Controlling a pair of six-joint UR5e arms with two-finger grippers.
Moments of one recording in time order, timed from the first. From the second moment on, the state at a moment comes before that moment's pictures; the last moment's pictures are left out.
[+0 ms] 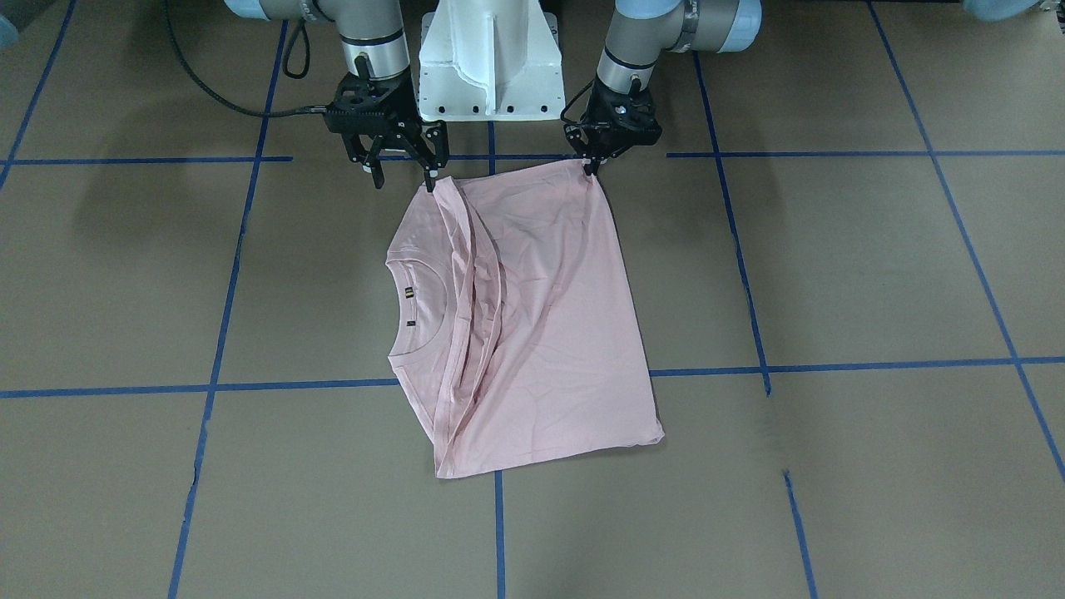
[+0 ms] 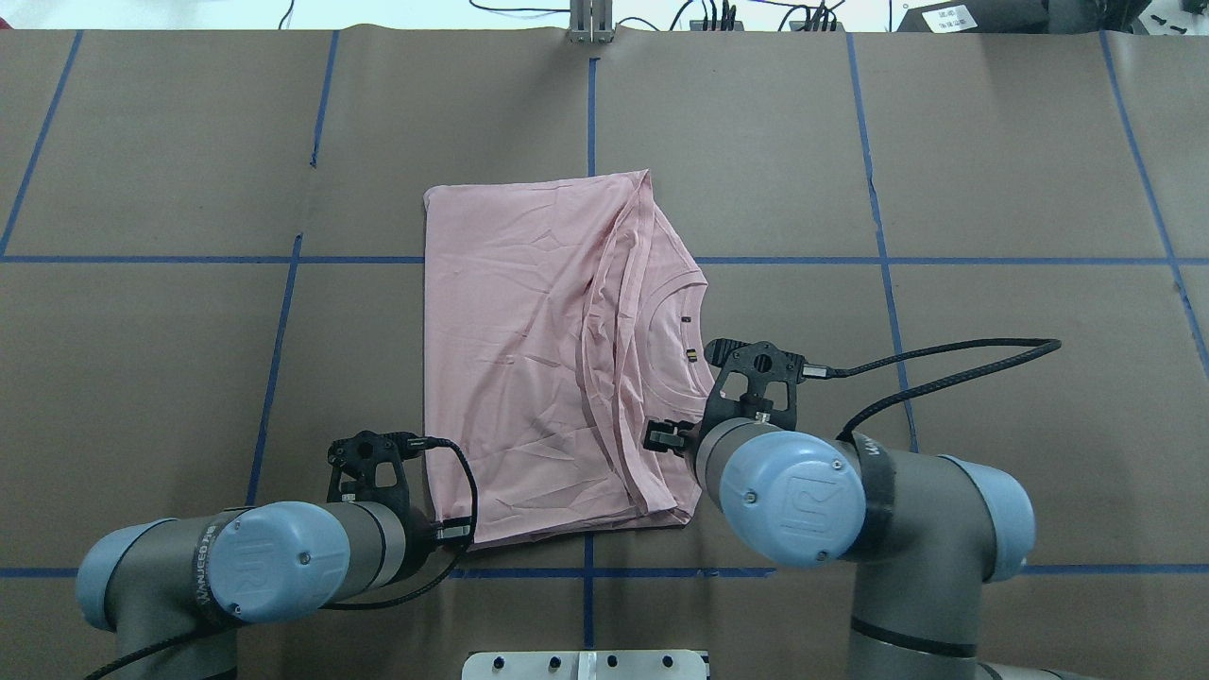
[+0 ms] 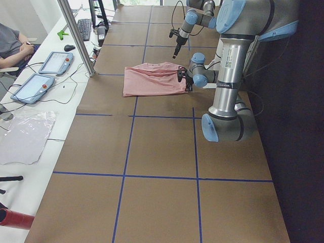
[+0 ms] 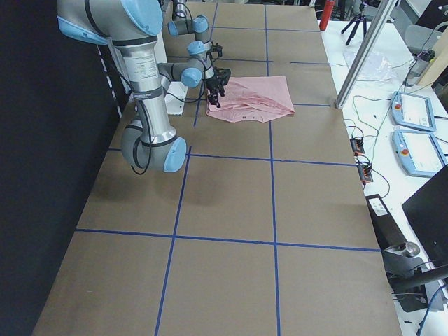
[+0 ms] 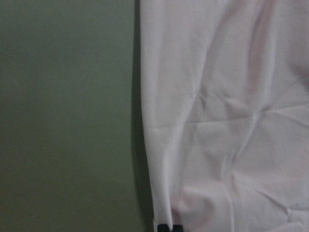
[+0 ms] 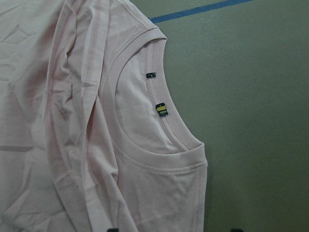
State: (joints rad) left arm -0.19 -1.84 -1.96 -1.87 -1.57 -1.55; right arm 0.25 -1.12 2.00 -1.63 1.42 1.63
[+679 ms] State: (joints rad) left arm -0.19 -1.84 -1.96 -1.87 -1.57 -1.55; right arm 0.20 -1.04 1.87 -1.64 1.40 1.68
